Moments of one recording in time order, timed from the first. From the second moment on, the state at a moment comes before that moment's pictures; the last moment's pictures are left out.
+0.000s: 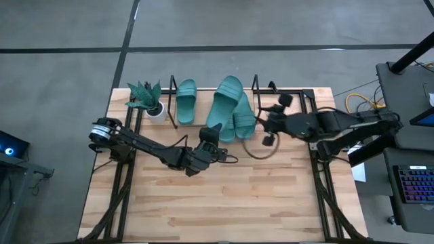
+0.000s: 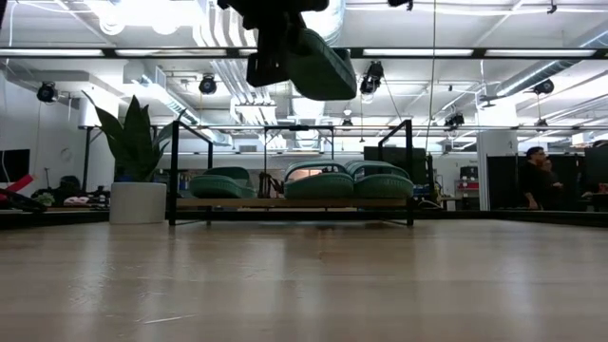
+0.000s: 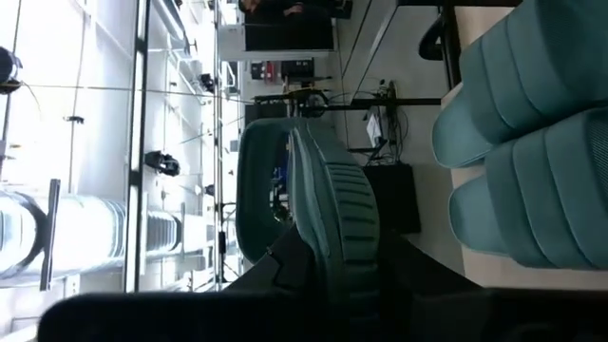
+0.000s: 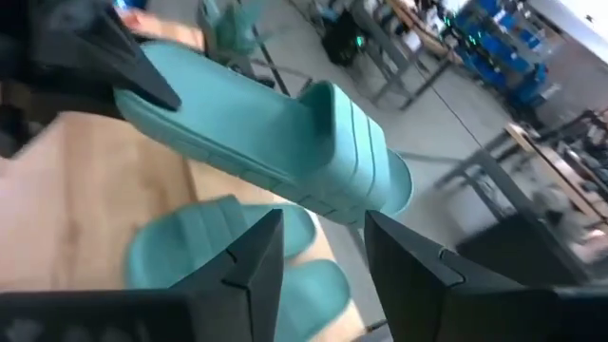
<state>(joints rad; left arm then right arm) -0.26 1.71 1.16 0.39 -1.32 1.34 0.18 1.14 1.20 -0.57 0.74 -0.21</state>
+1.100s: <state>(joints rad) -0.22 1.72 1.18 0.38 -1.29 1.40 -0.14 1.51 1.46 -0.57 0.65 -0.46</state>
